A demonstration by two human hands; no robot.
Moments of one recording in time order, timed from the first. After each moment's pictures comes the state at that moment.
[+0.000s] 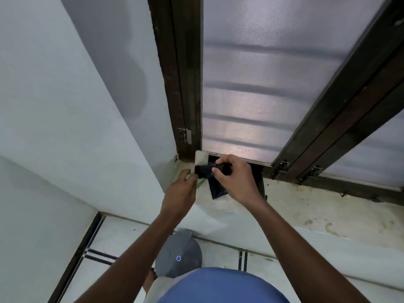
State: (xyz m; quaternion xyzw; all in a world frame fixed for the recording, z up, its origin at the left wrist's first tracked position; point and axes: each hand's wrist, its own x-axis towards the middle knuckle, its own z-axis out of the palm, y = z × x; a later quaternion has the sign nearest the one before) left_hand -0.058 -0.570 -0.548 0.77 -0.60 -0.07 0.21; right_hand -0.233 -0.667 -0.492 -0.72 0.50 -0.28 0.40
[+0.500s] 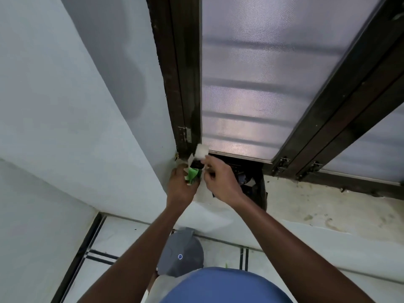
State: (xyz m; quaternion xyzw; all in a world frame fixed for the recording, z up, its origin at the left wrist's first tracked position) left_hand -0.052 -0.593 -0.578 0.80 -0.42 -0.19 0.38; right_hand -0.199 -0.662 -0.528 -0.78 0.42 -0.25 0.39
